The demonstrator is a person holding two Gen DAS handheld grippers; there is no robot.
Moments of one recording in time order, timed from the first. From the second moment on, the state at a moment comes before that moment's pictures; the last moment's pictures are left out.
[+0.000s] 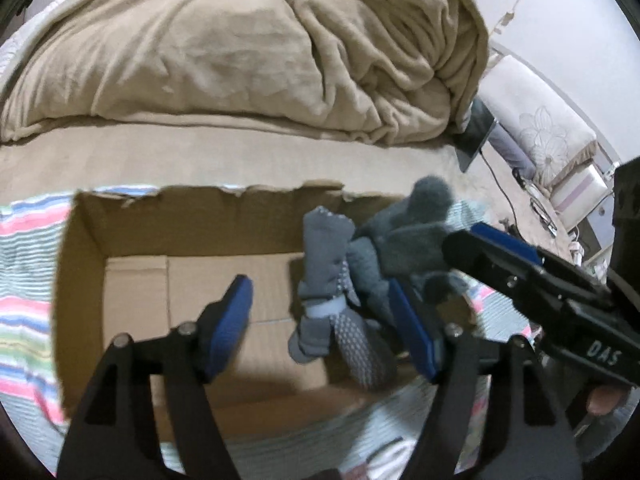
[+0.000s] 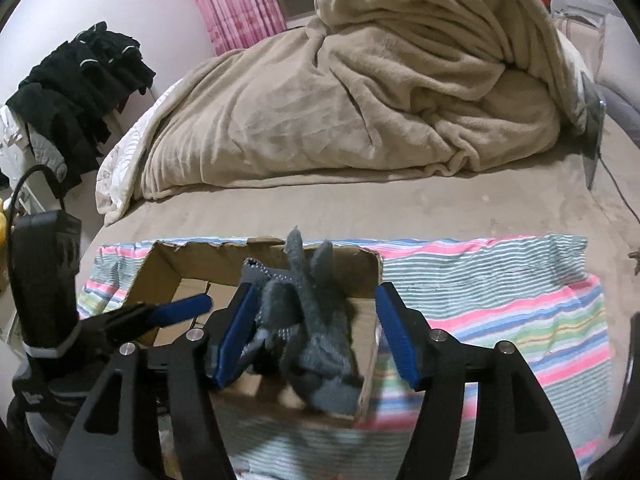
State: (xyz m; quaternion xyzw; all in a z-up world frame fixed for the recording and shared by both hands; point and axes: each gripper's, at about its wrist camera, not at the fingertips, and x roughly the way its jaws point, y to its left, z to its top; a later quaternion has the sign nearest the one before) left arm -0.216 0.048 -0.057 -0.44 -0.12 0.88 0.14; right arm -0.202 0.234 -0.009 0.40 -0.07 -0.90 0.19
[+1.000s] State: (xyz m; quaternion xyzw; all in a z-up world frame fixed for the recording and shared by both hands) left arm -0.065 -0.024 -0.024 -0.41 -0.14 0.90 0.08; right arm -0.086 0.225 0.014 0.40 -0.04 -0.89 0.20
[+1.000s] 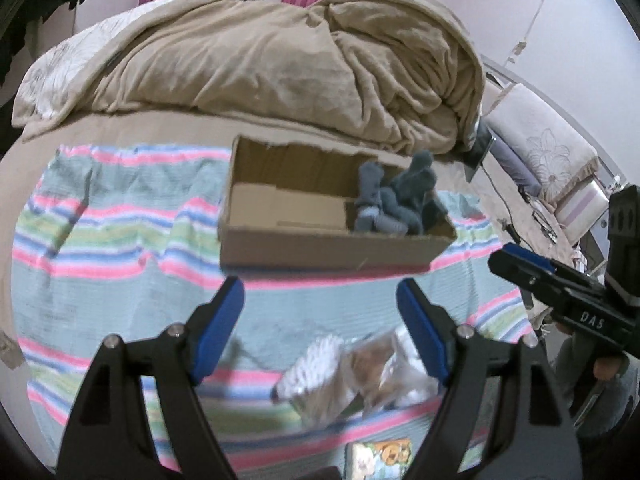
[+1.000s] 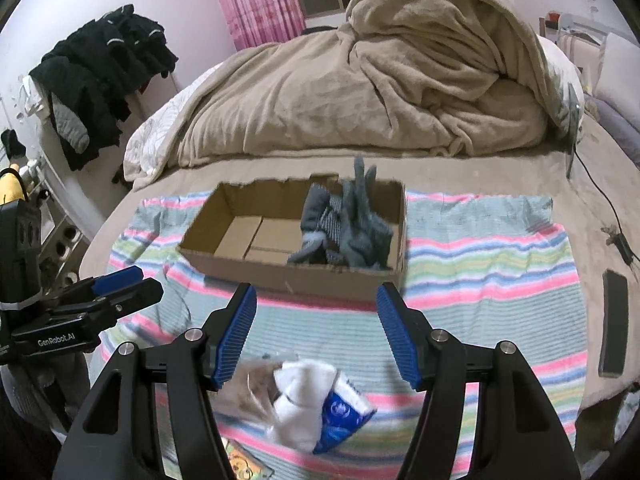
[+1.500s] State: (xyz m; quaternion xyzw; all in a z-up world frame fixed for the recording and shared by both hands) left arm -0.030 -0.023 -0.071 -0.46 -0.16 0.87 0.07; right arm -0.061 0.216 -0.033 0.45 -0.02 -0.86 0.22
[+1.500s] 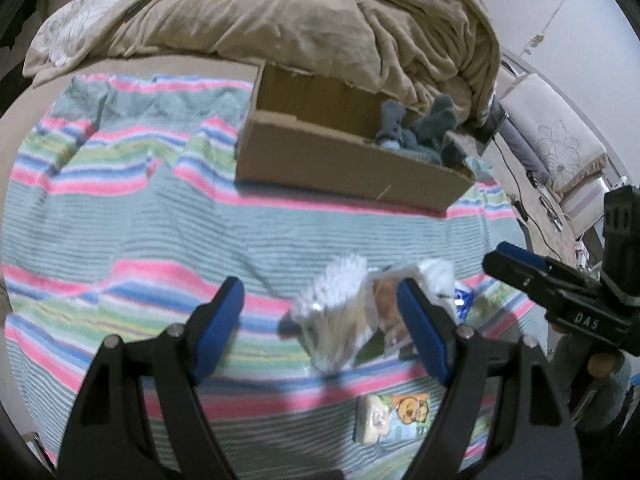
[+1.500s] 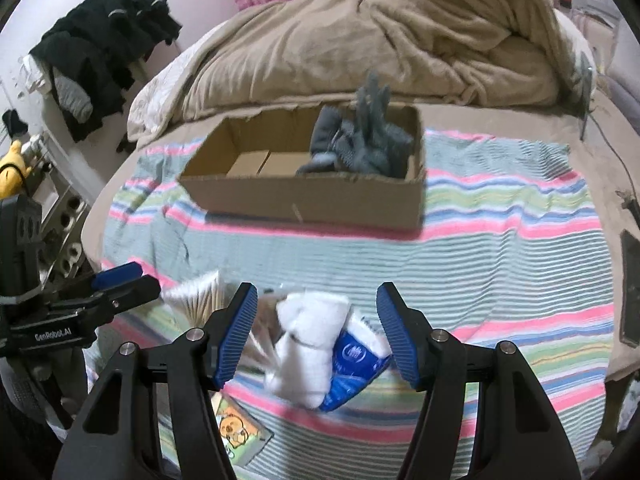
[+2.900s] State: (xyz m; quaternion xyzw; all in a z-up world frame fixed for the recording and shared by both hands) left arm -0.038 0.002 -0.097 -0.45 -0.13 0.88 0.09; right arm -0.064 0.204 -0.068 0.48 -0.01 -0.84 0.26
